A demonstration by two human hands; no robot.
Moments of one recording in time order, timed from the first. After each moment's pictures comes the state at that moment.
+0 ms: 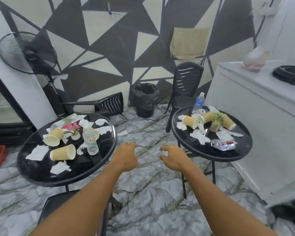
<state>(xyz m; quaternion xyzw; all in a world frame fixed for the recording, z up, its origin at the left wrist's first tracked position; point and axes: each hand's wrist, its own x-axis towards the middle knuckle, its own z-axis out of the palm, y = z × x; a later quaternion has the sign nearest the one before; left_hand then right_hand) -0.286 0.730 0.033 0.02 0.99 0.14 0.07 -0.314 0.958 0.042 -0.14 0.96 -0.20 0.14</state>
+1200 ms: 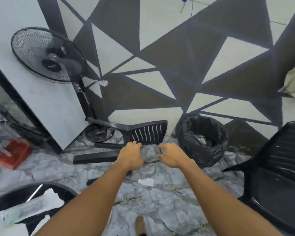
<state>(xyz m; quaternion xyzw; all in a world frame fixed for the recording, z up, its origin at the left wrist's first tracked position) -1.048 0.453 0.010 -0.22 0.95 0.19 0.07 -1.167 0.618 0.023 -0.39 0.89 -0.14 0.20</state>
